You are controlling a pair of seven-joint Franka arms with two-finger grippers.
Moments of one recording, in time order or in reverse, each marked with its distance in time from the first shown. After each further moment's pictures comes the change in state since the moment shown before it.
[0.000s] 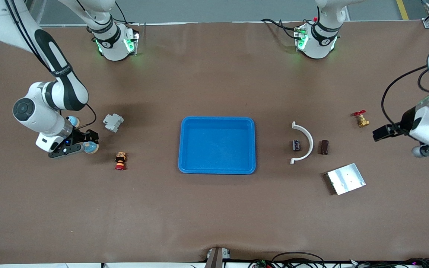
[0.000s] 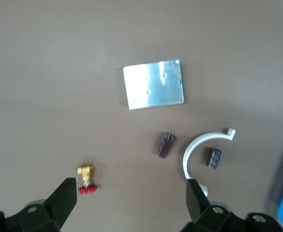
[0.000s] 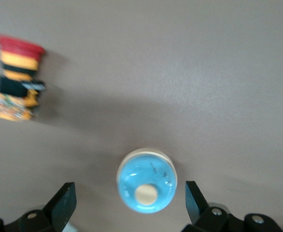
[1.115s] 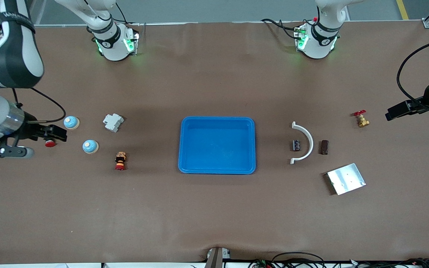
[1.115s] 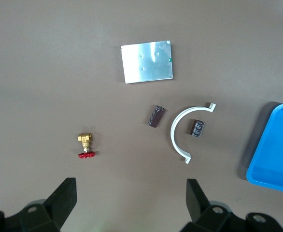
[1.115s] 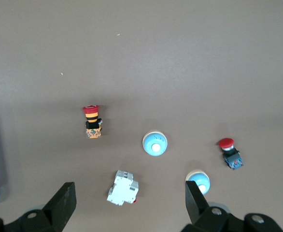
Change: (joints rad) left arm 0.012 -0.018 -0.005 0.159 -0.071 -0.220 0.000; right arm 0.103 -0.106 0.002 0.649 0.000 -0.824 0.352
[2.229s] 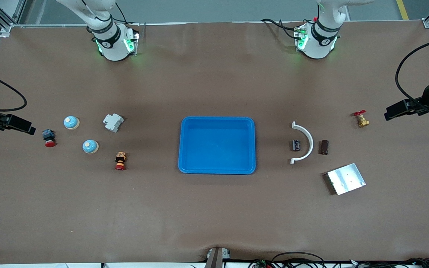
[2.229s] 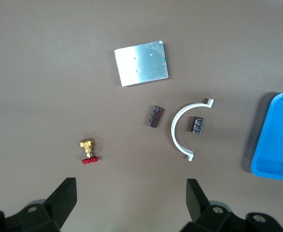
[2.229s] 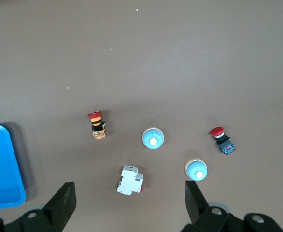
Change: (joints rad) left arm -0.251 -0.003 0.272 0.016 -0.036 -0.001 0.123; right arm -0.055 -0.002 -0.024 0.155 0.075 -0.133 0.015
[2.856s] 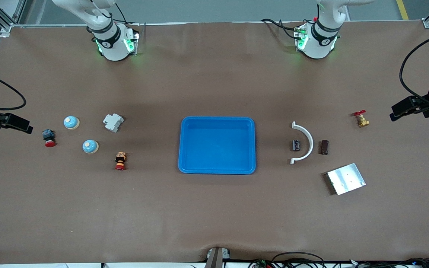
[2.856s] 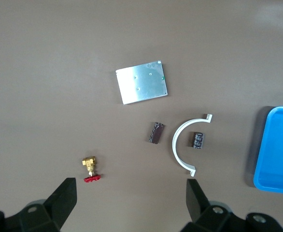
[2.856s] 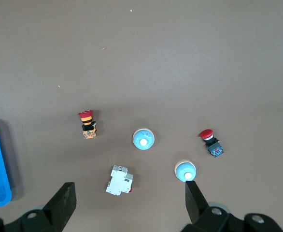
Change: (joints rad) left arm 0.000 -0.094 0.012 -0.136 0.000 0.142 0.020; right arm 0.221 -0.002 -0.265 0.001 0.015 0.000 -0.069
